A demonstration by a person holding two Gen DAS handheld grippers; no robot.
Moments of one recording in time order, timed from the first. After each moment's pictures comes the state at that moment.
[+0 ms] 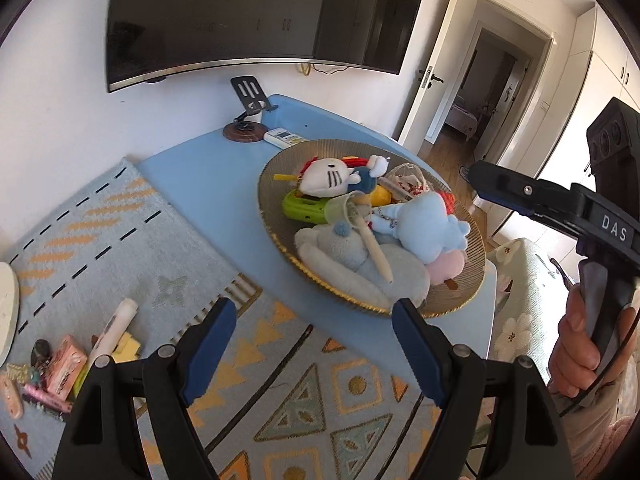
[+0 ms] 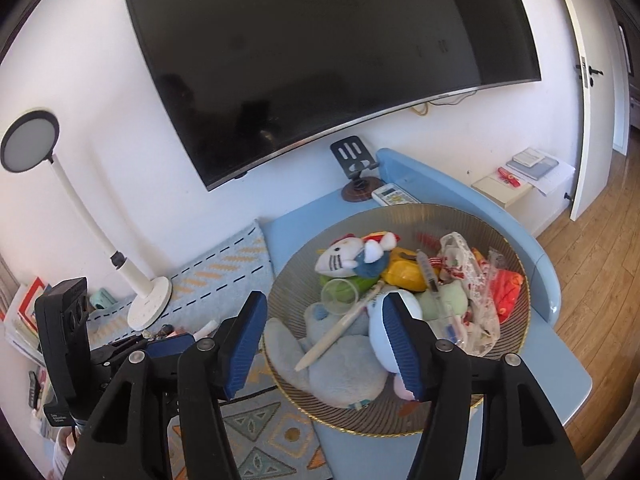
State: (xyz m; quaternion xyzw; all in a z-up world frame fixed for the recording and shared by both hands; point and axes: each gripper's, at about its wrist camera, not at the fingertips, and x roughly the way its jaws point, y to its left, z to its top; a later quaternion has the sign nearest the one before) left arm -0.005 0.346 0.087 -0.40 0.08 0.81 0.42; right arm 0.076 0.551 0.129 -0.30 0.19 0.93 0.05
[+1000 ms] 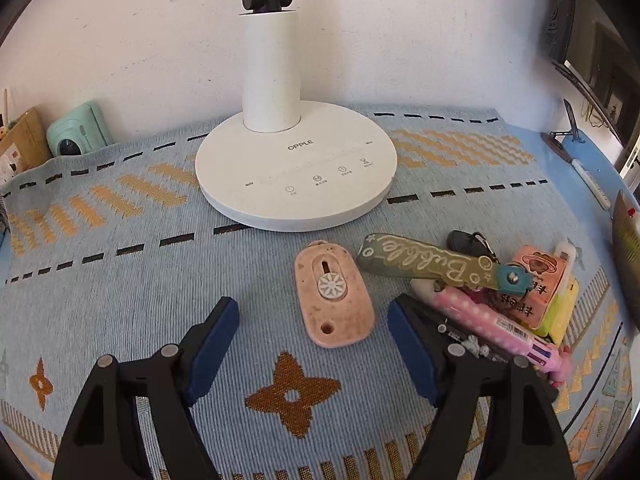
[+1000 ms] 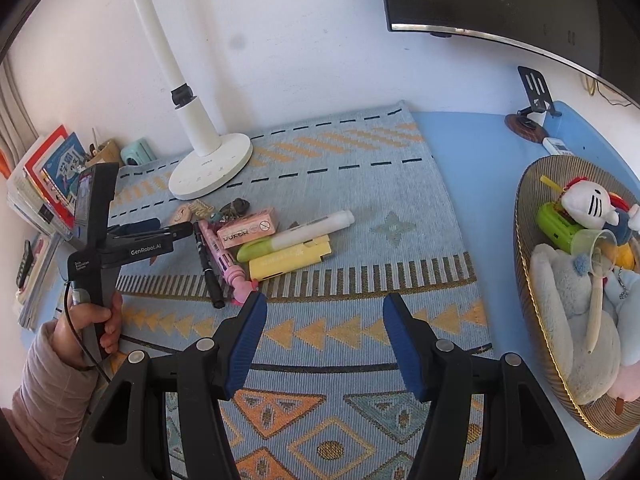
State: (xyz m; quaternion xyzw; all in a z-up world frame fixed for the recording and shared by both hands) left arm -0.121 0.091 -0.012 -0.46 0.03 0.88 0.07; right arm -0.010 0.379 0.060 -0.44 0.06 0.89 -0.09
